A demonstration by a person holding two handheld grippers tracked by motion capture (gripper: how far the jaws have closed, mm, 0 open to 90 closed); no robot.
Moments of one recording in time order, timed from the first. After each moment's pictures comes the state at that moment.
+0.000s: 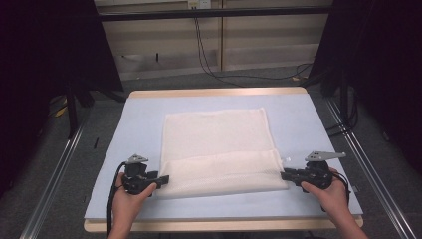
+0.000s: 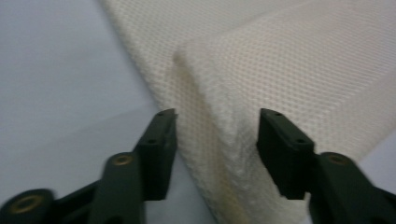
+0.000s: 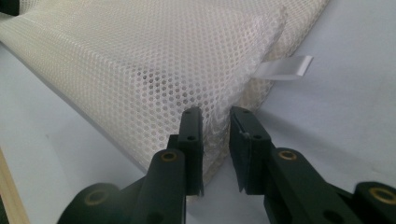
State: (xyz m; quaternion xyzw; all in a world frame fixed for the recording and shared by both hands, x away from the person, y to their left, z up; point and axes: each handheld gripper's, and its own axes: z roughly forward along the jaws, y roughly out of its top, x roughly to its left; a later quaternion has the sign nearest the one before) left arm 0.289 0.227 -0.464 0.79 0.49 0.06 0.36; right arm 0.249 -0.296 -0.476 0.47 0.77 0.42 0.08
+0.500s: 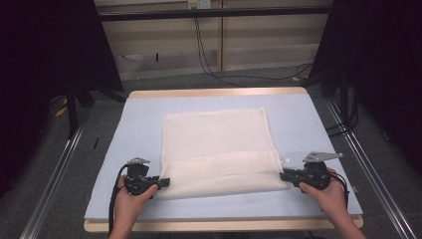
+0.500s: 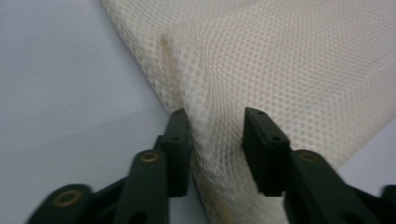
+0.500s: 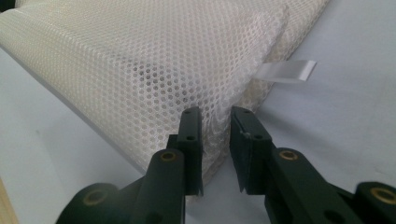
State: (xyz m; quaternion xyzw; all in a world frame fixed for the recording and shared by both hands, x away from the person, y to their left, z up) left arm 0.289 0.222 -0.470 0.79 0.50 0.01 0.36; right arm 0.249 -0.291 -0.477 0.46 0.78 0.41 0.09
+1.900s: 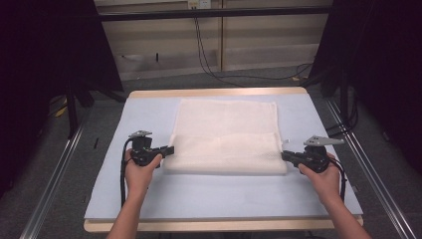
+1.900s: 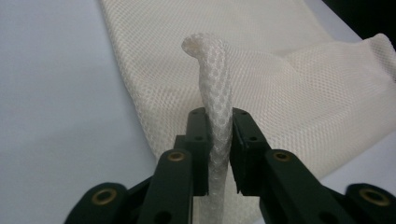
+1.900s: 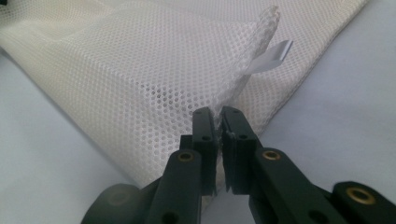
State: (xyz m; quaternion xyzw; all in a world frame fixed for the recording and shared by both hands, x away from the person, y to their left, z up) left arm 0.350 0.210 -0.445 0.74 0.49 0.04 0.46; right arm 0.286 -0.299 -0.466 0.47 0.75 0.44 0.15
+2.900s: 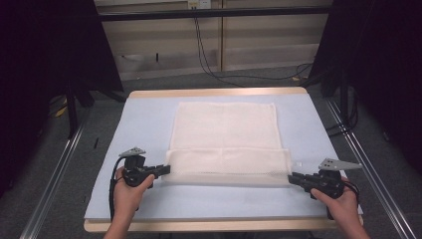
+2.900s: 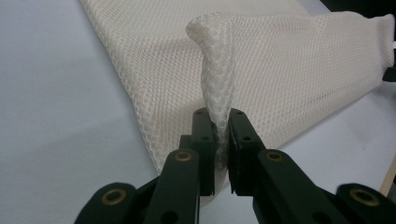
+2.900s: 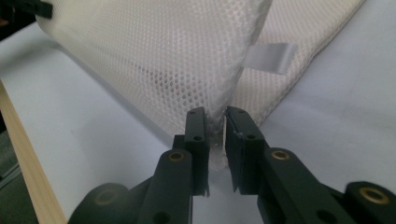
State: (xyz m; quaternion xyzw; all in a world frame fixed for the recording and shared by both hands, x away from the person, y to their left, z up) left arm 0.305 0.226 -0.455 0.76 0.46 0.00 0.45; right arm 0.223 -0.315 -0.476 0.46 0.74 0.48 0.10
